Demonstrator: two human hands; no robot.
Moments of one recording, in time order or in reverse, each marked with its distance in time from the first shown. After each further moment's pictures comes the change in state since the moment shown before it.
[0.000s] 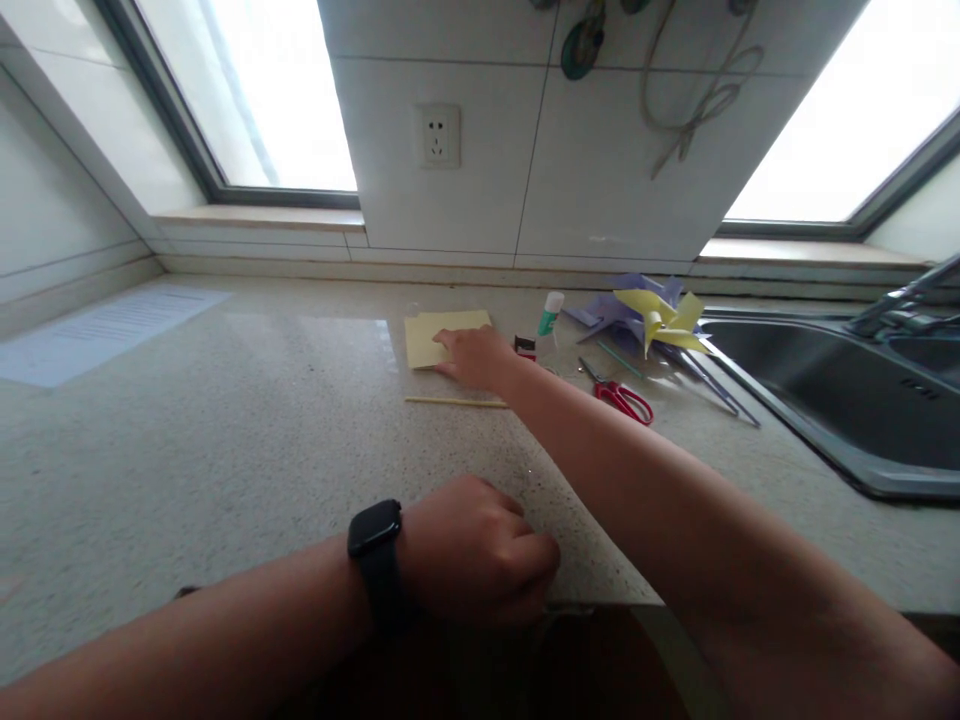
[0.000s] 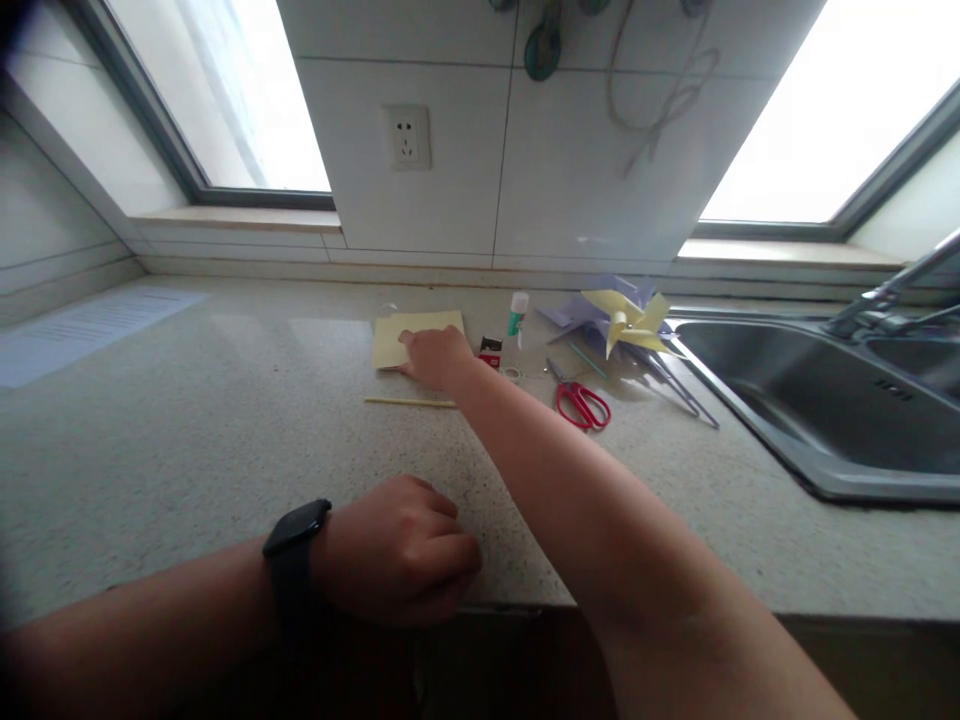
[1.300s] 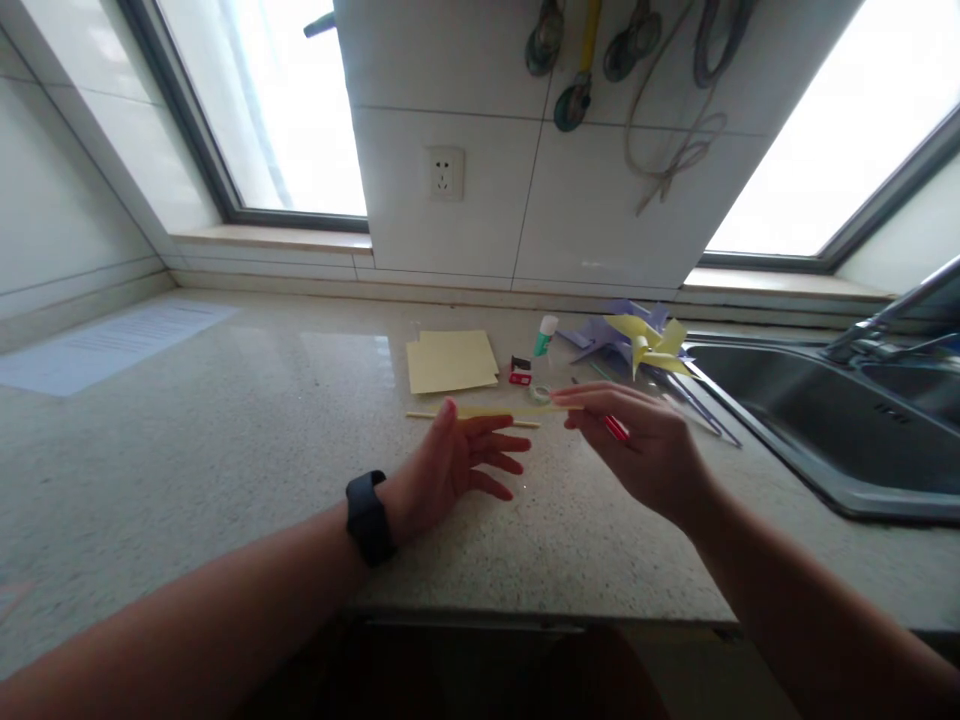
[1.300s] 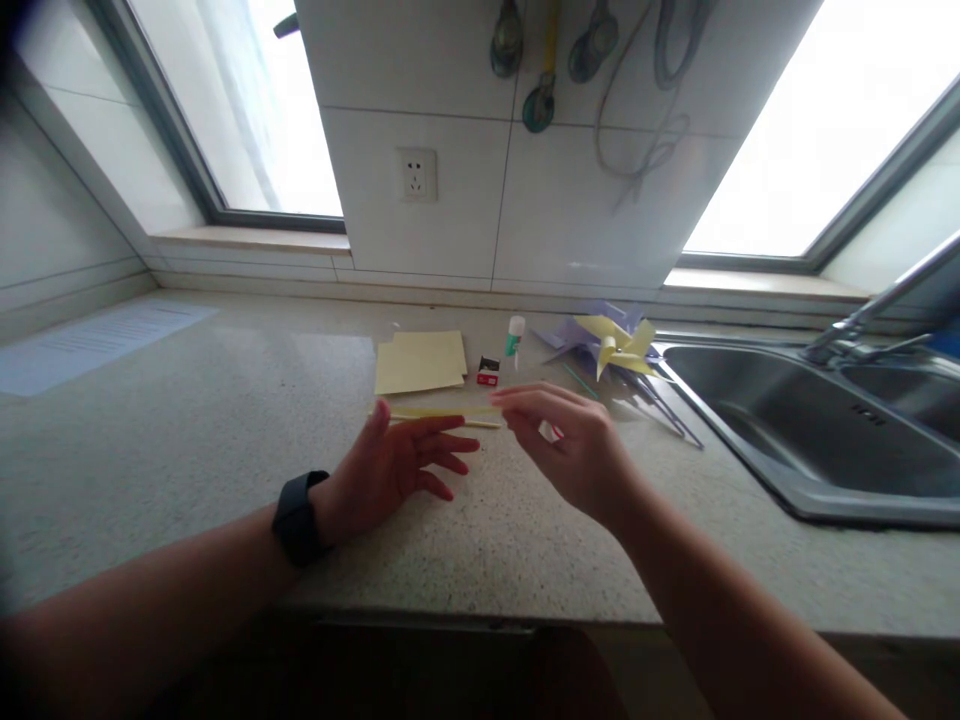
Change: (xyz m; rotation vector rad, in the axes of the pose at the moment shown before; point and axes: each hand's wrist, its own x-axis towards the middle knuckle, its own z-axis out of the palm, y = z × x) left_hand 0.000 -0.040 -0.003 -1.762 0.557 -0.697; right_hand -0.189 0.022 -0.065 0.620 0.590 -0.059
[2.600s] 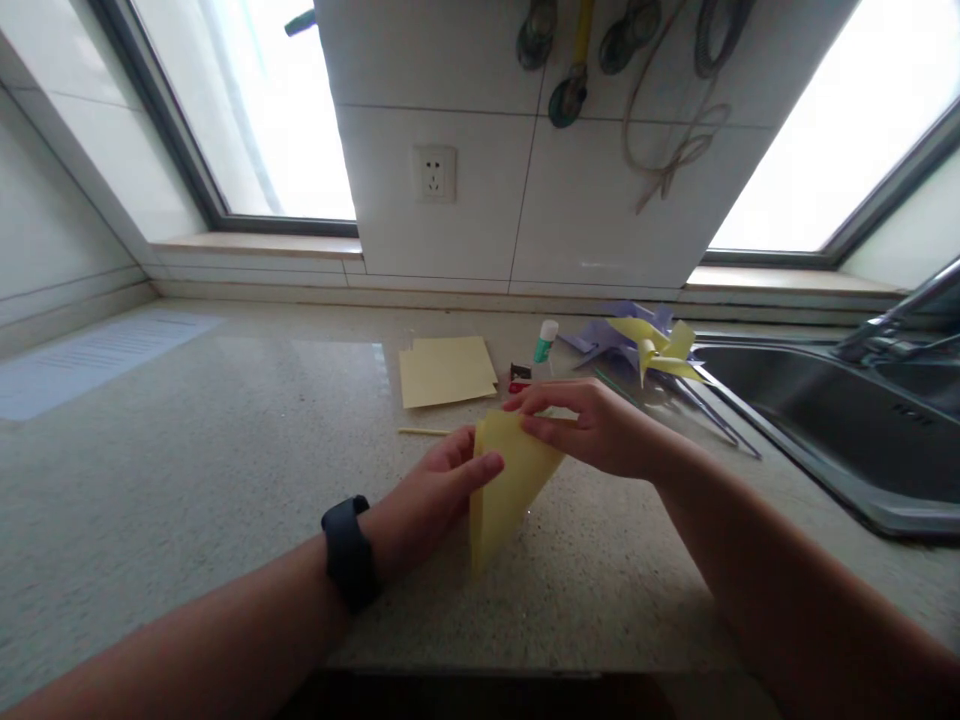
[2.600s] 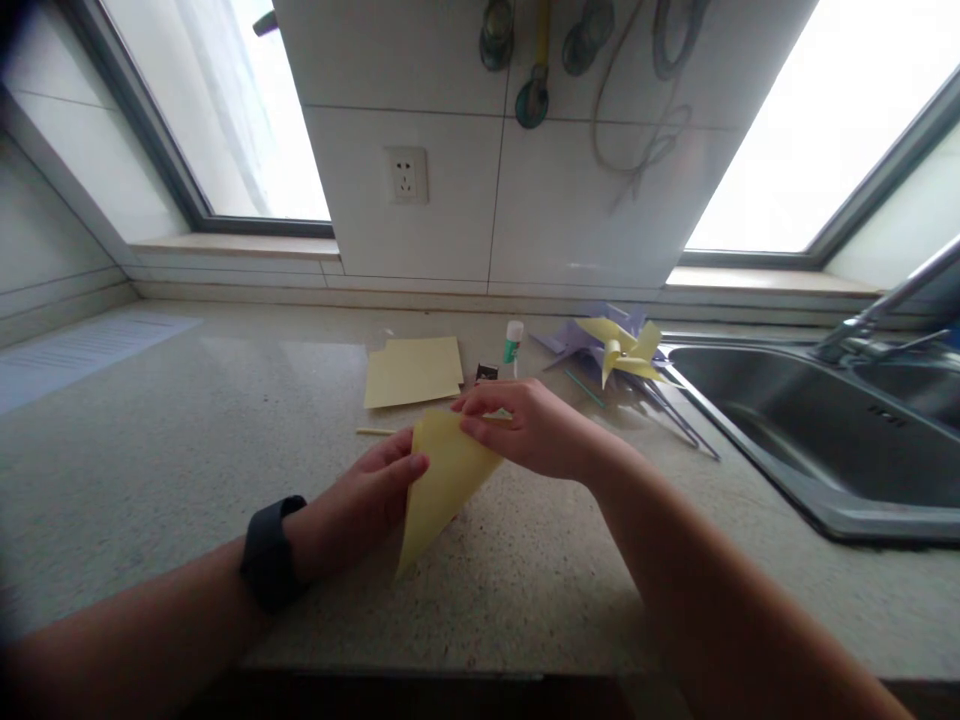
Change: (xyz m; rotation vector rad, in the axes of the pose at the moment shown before) left_hand 0.004 0.000 -0.001 0.030 0.060 -0.046; right_hand 0.047 0.026 0.015 0.125 -0.449 0.100
